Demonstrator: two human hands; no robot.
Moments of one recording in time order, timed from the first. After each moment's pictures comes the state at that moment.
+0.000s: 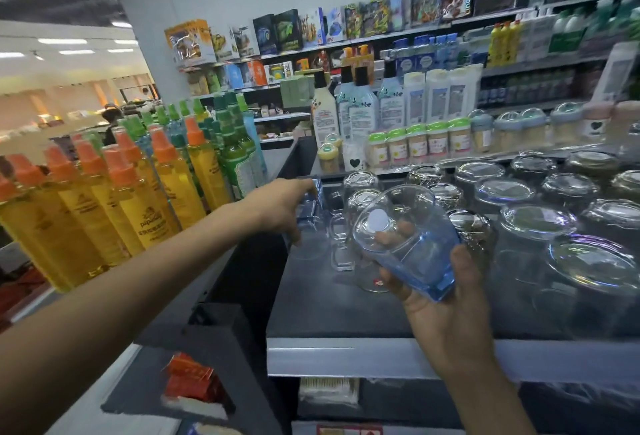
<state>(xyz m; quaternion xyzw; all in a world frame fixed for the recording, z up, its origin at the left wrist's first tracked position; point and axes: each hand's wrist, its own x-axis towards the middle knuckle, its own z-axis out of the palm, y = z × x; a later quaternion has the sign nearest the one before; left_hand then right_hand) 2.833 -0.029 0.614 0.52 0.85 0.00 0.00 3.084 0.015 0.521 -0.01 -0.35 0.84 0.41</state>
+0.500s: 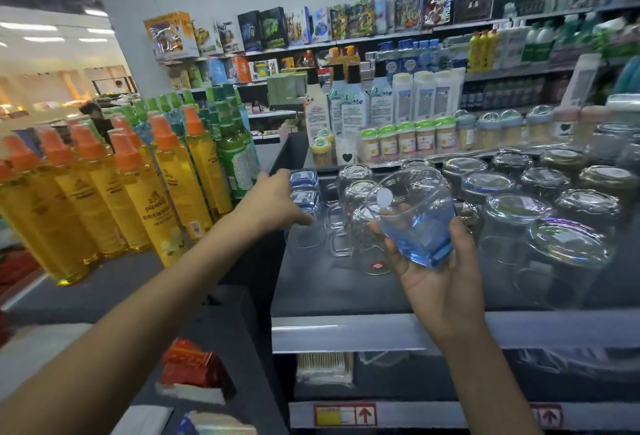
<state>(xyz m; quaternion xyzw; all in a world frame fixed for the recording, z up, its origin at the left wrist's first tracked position) 2.849 -0.055 0.603 0.42 0.89 0.19 0.02 3.085 0.012 0.525 -0.03 -0.25 0.87 0.43</state>
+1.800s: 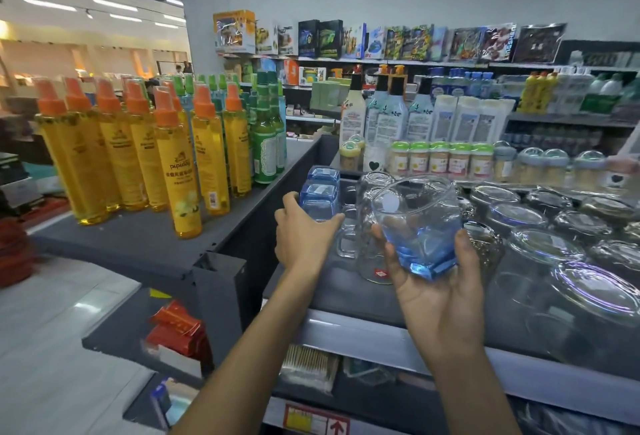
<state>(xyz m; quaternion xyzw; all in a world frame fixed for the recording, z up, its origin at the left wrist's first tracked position) 2.902 -0.029 0.511 0.14 0.84 0.53 -0.05 3.089 0.005 0.536 -0.03 -0.28 0.89 0.37</state>
